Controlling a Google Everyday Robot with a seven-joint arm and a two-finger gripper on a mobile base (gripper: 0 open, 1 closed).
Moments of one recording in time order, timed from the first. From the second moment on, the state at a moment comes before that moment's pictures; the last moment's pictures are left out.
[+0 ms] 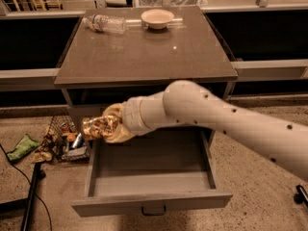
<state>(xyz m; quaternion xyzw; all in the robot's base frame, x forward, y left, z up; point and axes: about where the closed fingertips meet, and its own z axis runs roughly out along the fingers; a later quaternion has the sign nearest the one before) 0.513 0.127 0.769 -0.73 0.48 0.14 0.46</state>
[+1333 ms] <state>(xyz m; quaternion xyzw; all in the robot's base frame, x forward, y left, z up) 0.545 0.144 0.883 -0.77 0.44 0.06 0.46</state>
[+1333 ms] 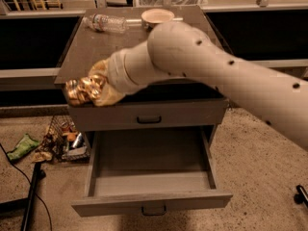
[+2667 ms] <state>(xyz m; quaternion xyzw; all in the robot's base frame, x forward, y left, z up) 0.739 0.214 0.943 -0.69 0.51 0.09 0.51</state>
